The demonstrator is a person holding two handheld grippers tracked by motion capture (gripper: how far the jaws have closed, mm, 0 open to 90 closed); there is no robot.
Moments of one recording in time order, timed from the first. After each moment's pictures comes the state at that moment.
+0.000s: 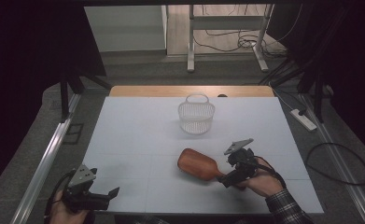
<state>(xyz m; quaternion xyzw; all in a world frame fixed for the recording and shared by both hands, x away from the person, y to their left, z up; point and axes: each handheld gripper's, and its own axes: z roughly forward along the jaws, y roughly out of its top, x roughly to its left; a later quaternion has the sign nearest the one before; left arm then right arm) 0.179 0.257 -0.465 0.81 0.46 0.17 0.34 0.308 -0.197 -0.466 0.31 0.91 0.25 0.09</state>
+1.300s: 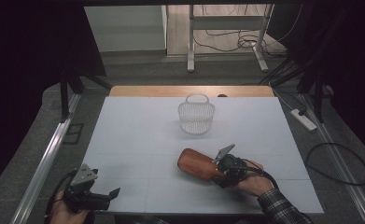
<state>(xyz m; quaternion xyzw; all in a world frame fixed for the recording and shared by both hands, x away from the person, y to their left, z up) 0.180 0.256 -0.466 0.81 0.45 0.16 0.33 0.313 -0.175 -0.498 0.23 0.95 0.19 0.07</state>
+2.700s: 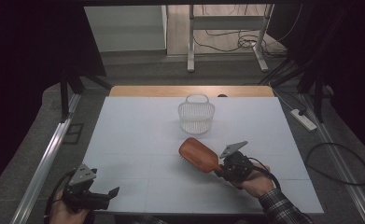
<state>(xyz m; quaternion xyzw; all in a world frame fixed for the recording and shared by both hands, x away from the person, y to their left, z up) 0.180 0.259 -0.465 0.80 0.46 0.16 0.34 0.310 -0.190 -0.478 0.27 0.92 0.27 0.07</state>
